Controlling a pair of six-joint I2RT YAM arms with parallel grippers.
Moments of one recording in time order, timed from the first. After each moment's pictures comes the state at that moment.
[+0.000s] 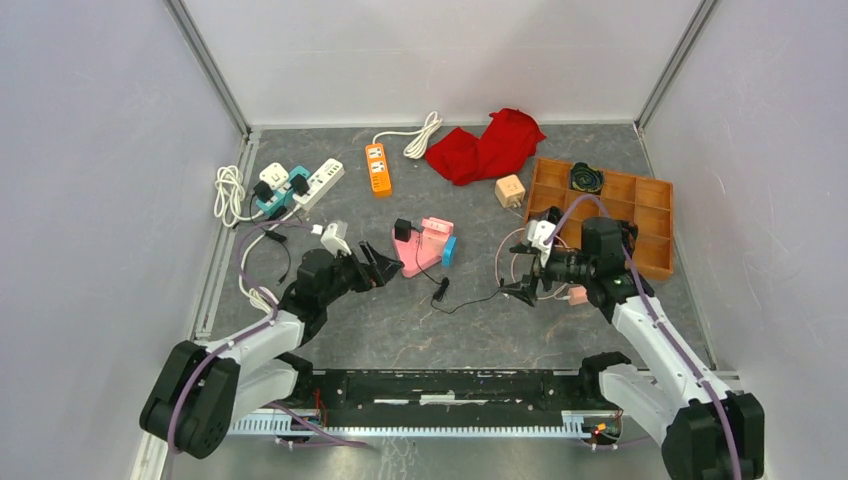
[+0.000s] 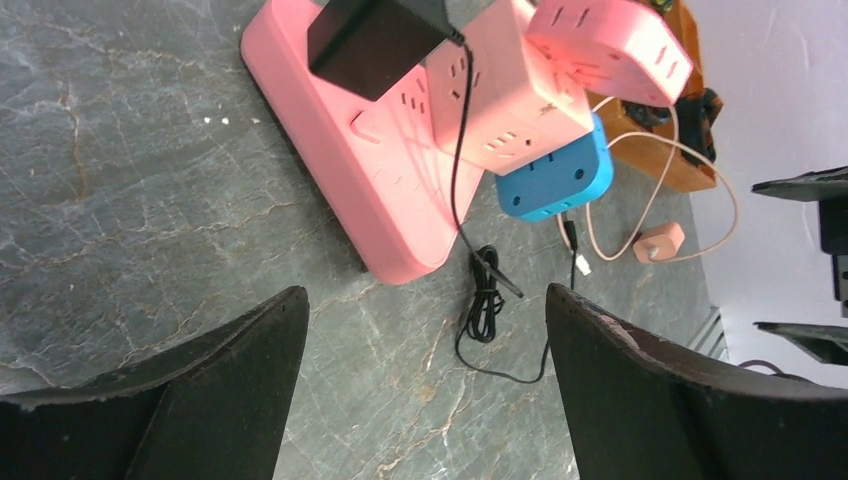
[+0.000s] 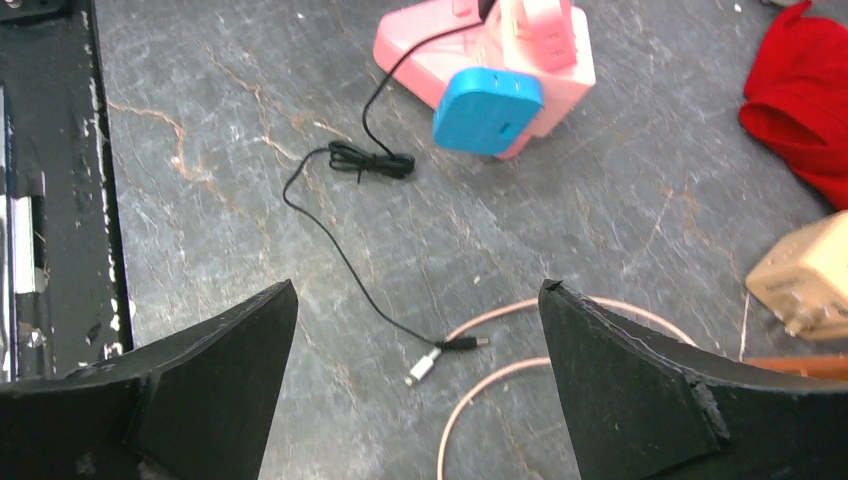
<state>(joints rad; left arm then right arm) -0.39 1.07 0.22 0.48 0.26 -0.72 0.17 0.91 0.55 -0.26 -0.95 -0.61</state>
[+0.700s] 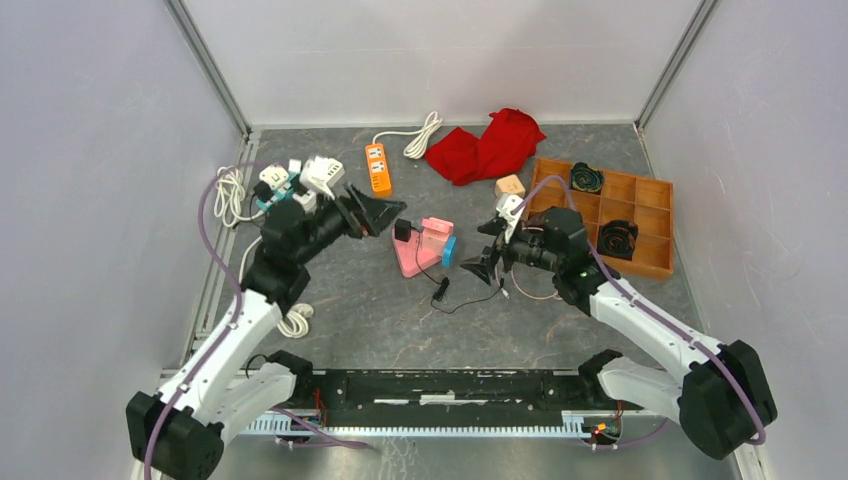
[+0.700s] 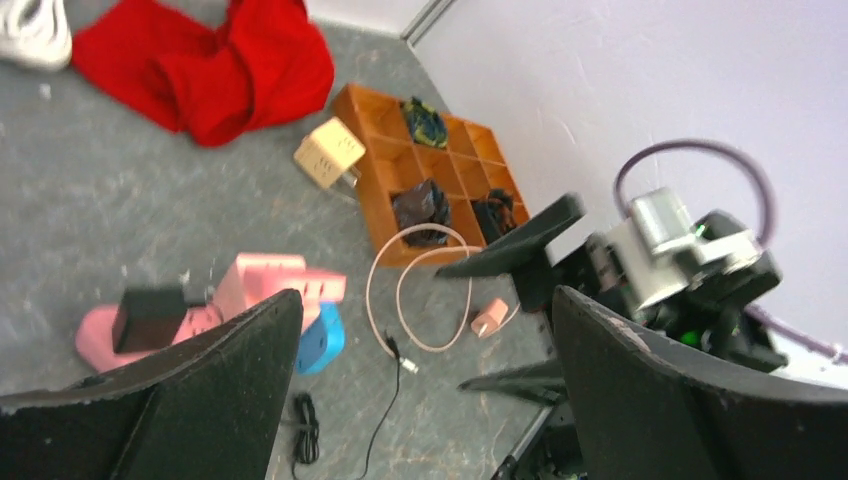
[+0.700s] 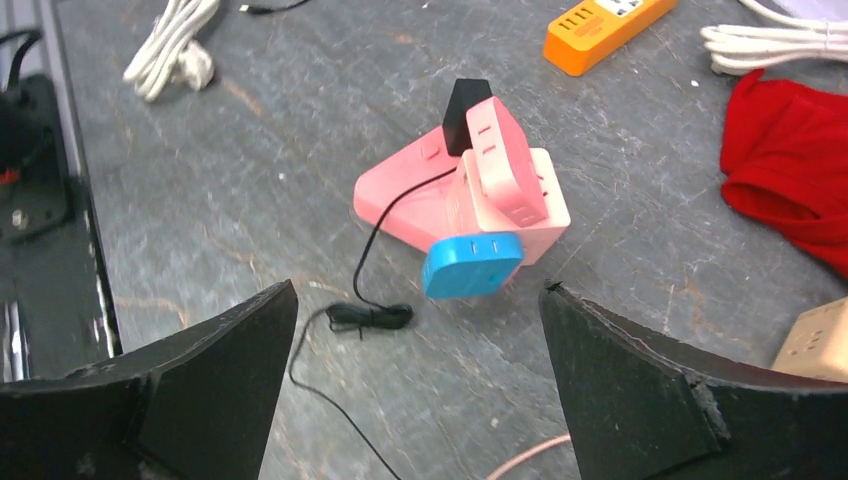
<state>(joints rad) -0.38 0.89 0.70 0.16 0.36 -0.73 0.50 1.08 0.61 0.18 -0.61 -0.16</state>
